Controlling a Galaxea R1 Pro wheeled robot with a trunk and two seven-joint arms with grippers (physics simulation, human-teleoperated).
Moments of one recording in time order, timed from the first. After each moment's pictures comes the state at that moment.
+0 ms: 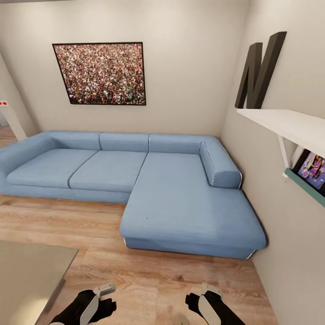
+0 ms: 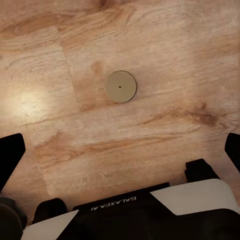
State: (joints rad) left arm -0.50 0.02 0.02 -0.36 0.25 0.50 0.10; right arm -0.45 0.12 0.20 -0.46 -0.58 0.36 -0.36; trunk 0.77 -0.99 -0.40
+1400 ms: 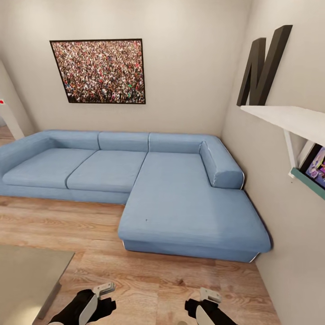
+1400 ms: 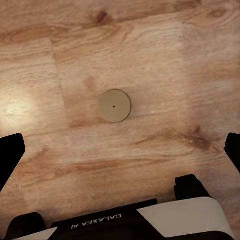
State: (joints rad) left arm -0.50 0.02 0.03 -0.37 0.25 0.51 0.09; right arm -0.45 0.13 0.30 -0.38 -0.57 0.24 -0.36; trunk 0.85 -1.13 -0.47
